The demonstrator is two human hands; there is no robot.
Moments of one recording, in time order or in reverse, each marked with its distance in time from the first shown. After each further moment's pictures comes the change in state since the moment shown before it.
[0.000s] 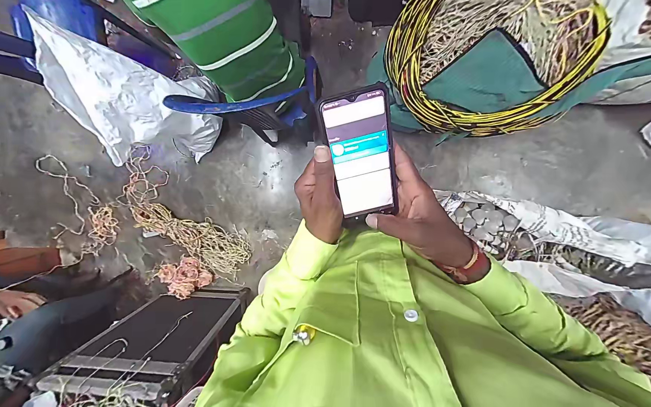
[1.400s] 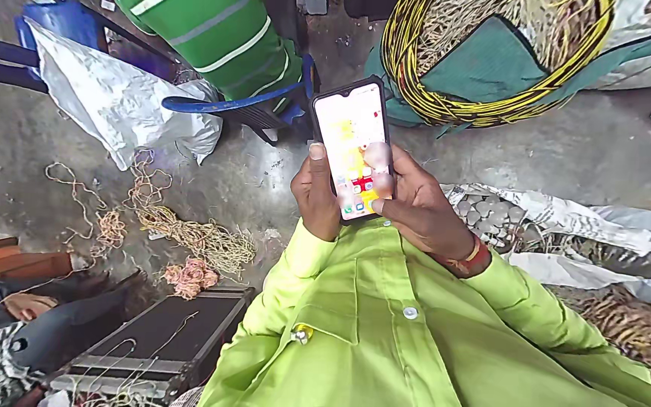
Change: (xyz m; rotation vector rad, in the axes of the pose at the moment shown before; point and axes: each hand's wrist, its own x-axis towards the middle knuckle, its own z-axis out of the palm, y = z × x) left_hand -0.014 0.002 0.002 -0.015 -0.011 -0.035; right_hand -0.018 -0.001 0.000 0.078 0.028 -0.005
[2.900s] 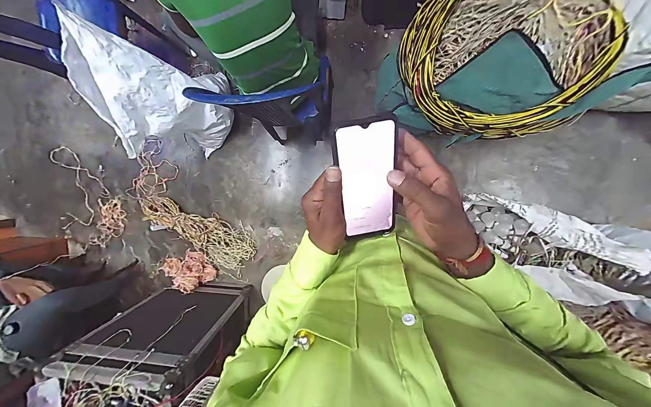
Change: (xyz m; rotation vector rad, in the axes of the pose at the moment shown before) left_hand -0.025 0.011 -0.047 0.116 -0.051 0.022; right_hand 0.013 0.006 0.027 -0.183 0.091 -0.028
